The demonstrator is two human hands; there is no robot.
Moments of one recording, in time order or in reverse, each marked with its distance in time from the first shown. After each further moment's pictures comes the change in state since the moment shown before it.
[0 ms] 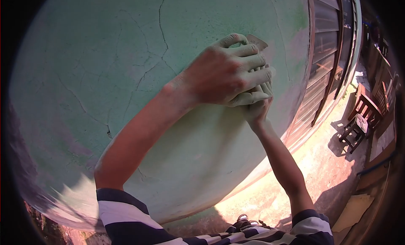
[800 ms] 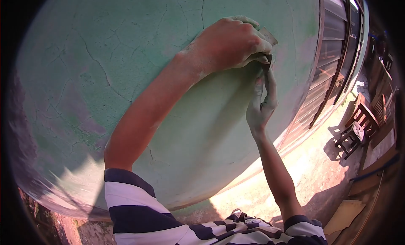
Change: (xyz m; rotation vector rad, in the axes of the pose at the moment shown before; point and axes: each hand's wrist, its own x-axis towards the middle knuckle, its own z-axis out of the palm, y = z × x) left_hand -0.001 -0.026 -0.036 -0.092 -0.234 -0.282; right_hand -0.005 -0.060 0.000 0.255 0.088 0.300
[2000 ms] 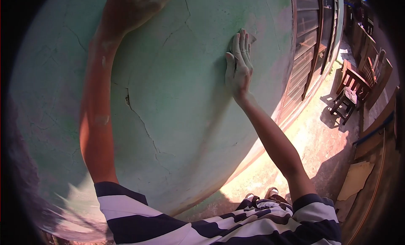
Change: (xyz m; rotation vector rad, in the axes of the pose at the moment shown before) left_hand -0.050 -0.042 -0.096 -0.218 0.316 -0.260; right_hand -0.007 0.015 0.032 -0.238 0.044 -0.192
